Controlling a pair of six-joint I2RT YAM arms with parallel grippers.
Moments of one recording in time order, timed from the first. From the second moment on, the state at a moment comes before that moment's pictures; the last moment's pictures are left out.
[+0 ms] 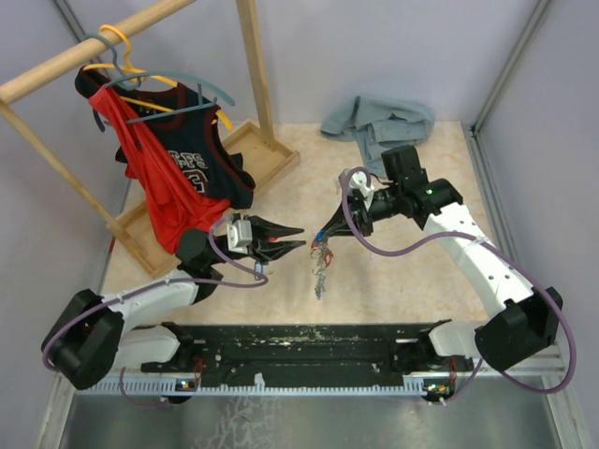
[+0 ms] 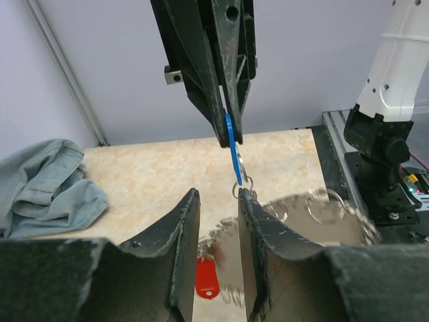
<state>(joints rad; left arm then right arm) -0.65 1.19 0.42 1.19 0.77 -0.07 0.42 1.29 1.26 -0.77 -1.29 -0.84</state>
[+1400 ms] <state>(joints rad) -0.63 1.58 0.52 1.52 0.98 -0.15 0.42 1.29 1.26 -0.82 -1.29 -0.88</state>
